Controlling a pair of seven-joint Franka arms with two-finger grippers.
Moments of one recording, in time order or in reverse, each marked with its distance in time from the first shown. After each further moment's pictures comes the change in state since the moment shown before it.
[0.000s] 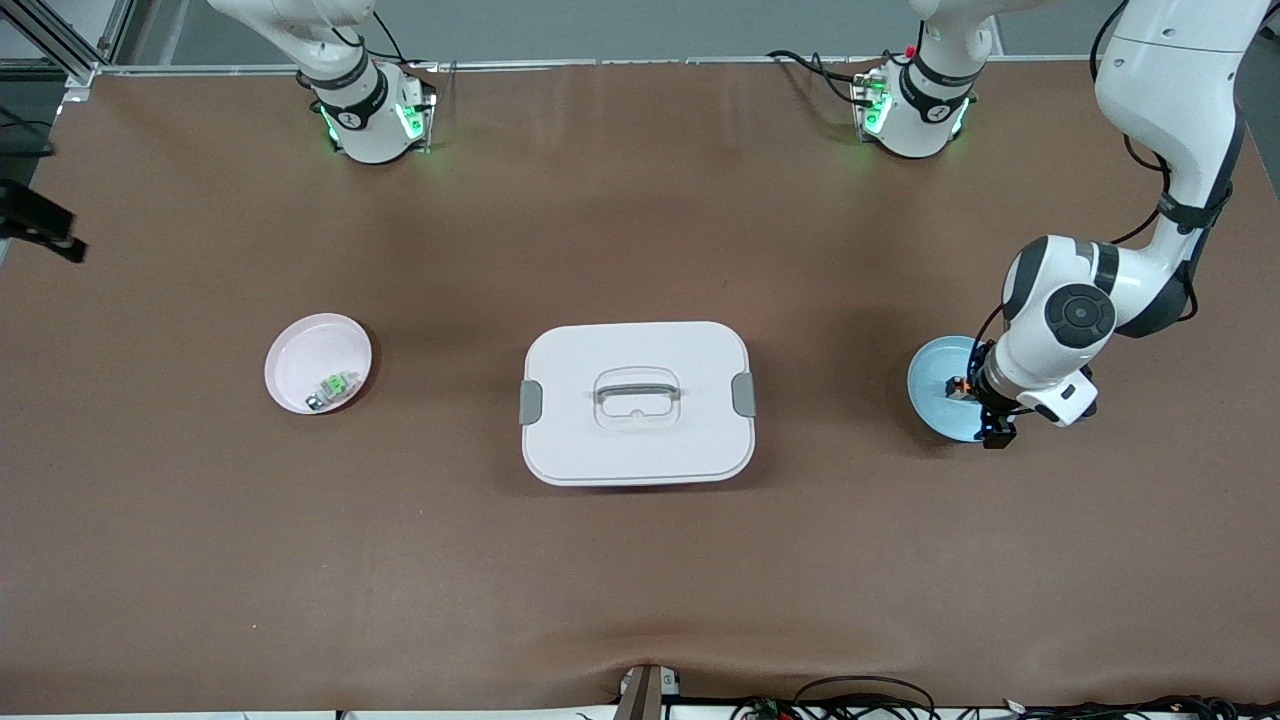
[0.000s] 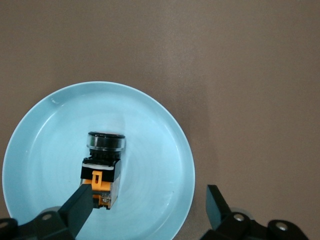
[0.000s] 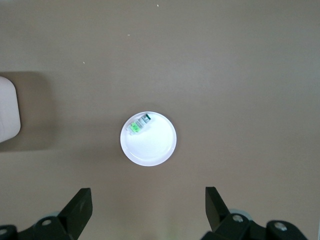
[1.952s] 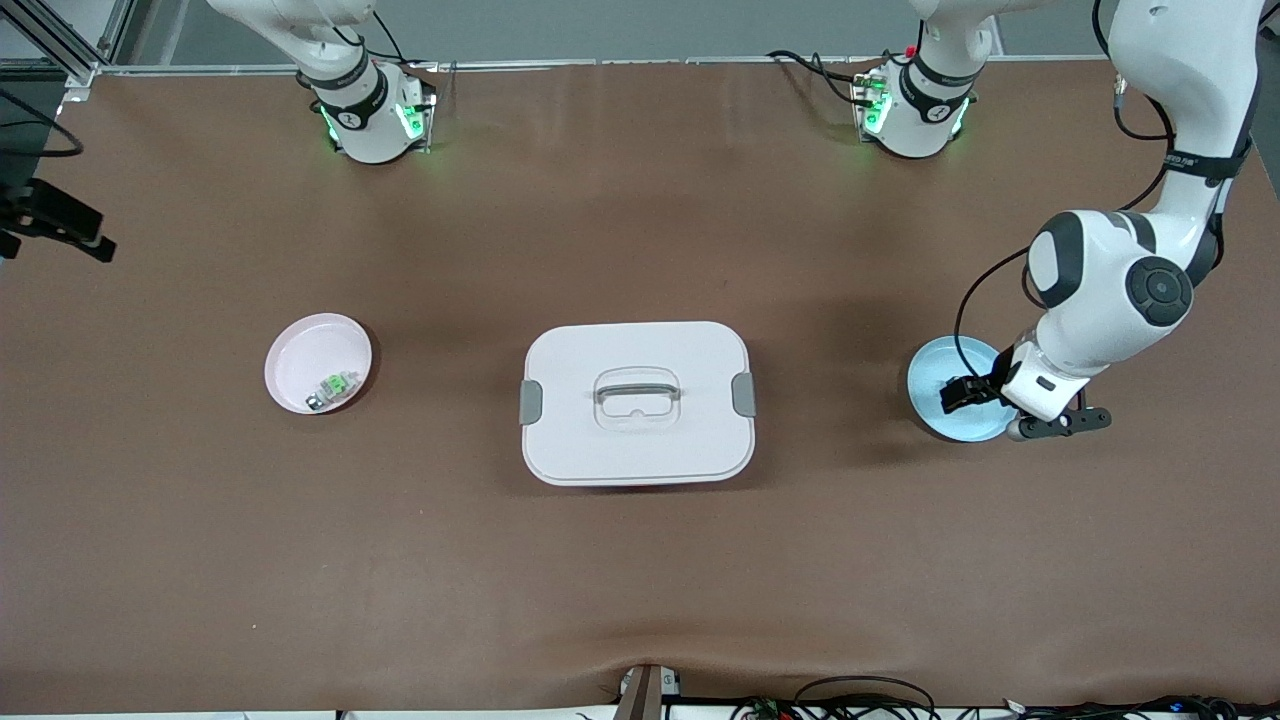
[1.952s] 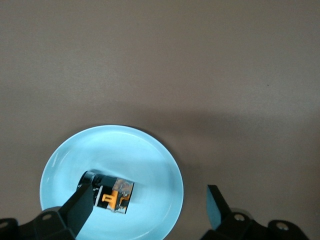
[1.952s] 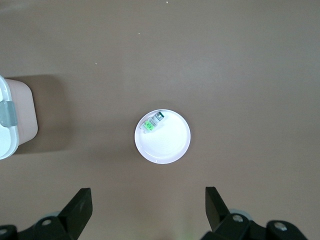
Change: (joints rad) left arm -0.007 -0.129 0.002 0.010 -0.408 -0.092 1.689; right arm -0.014 -0.003 0.005 -0.001 0.055 -0.013 0.032
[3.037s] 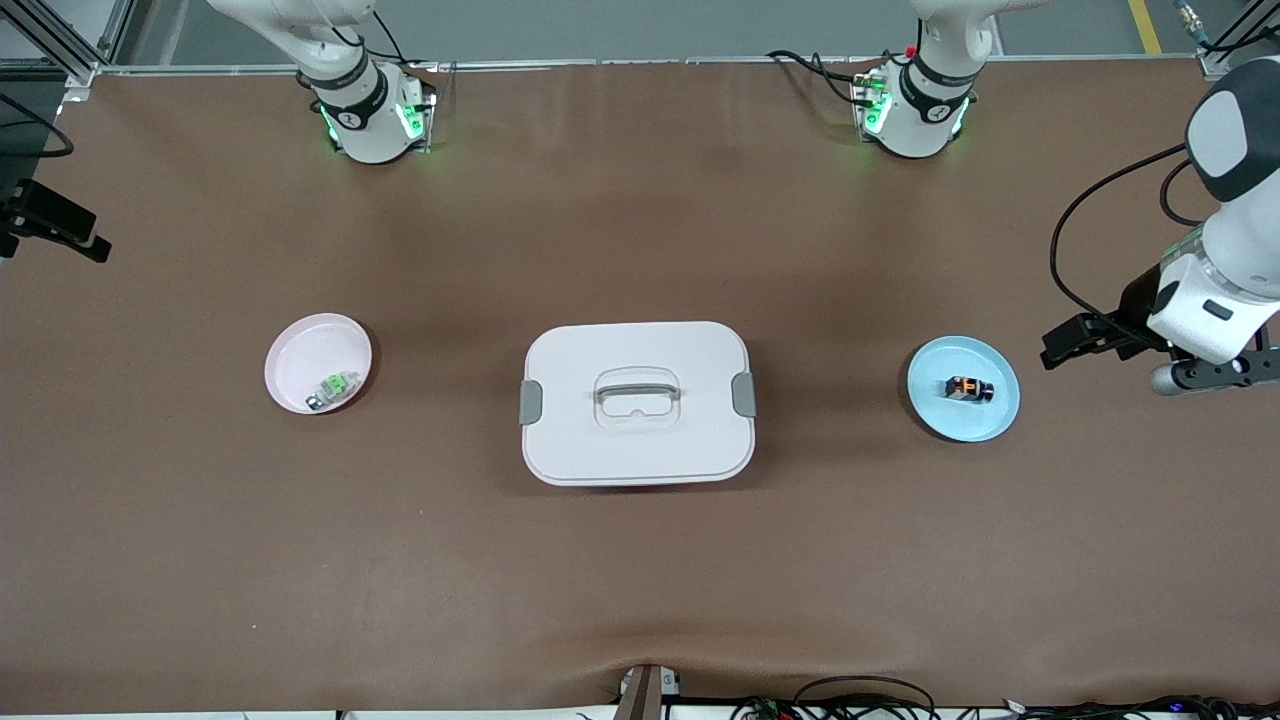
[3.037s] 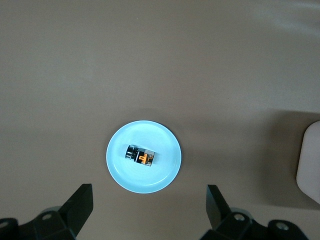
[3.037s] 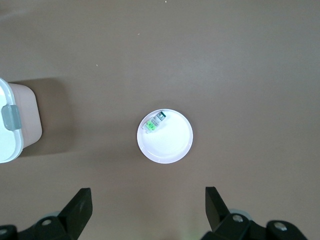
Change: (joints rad) left arm 0.009 -0.206 0.009 0.322 0.007 -0.512 0.016; right arm -0.031 0.000 -0.008 0.000 0.033 -0.001 0.000
